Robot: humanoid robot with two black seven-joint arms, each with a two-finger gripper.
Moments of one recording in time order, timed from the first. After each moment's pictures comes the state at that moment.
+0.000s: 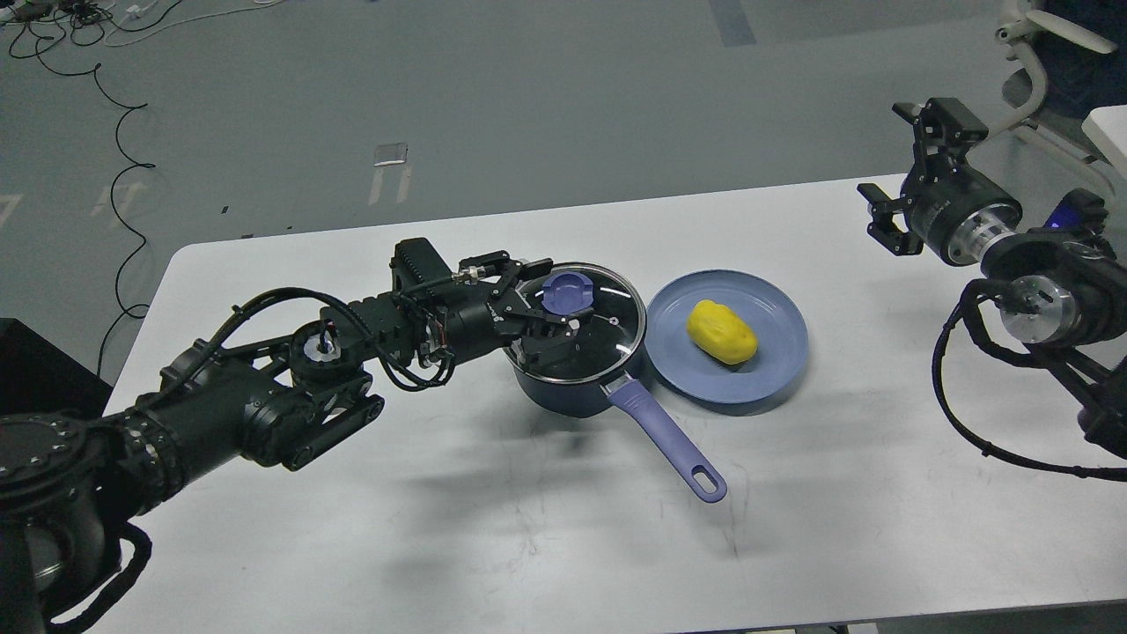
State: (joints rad) left arm -1.02 0.23 0.04 -0.74 1.78 0.33 -0.49; right arm 0.60 -0.48 0.85 0.98 -0.31 0.01 0.13
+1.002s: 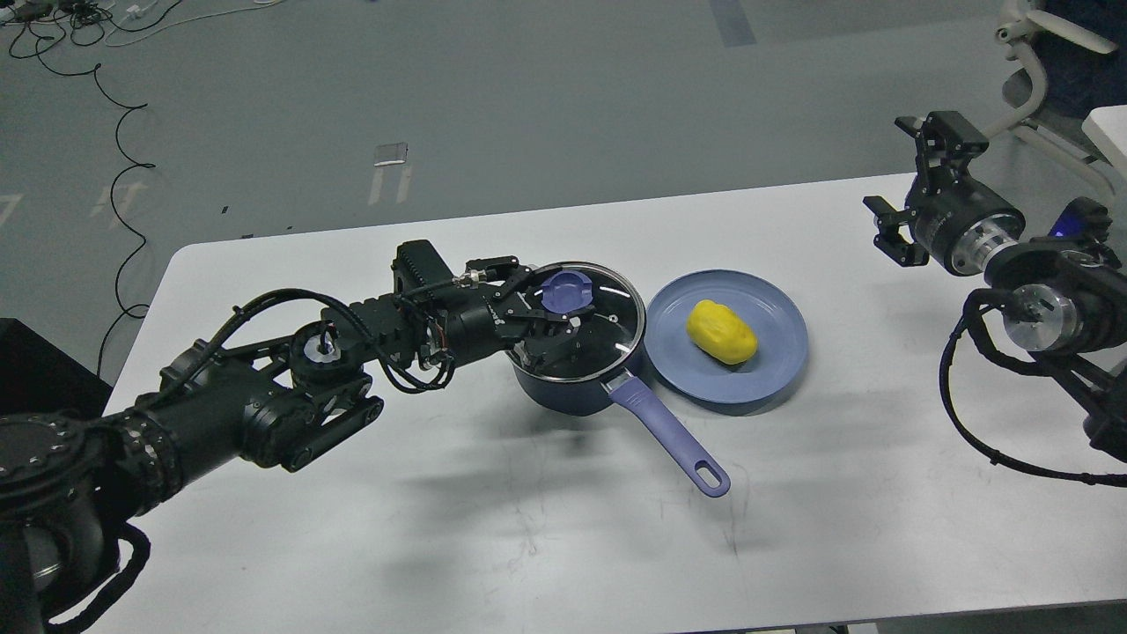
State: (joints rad) left arm -1.02 0.24 0.04 -0.75 1.78 0.33 -0.49; right arm 0.60 -0.49 0.82 0.95 -0.31 0.01 0.13
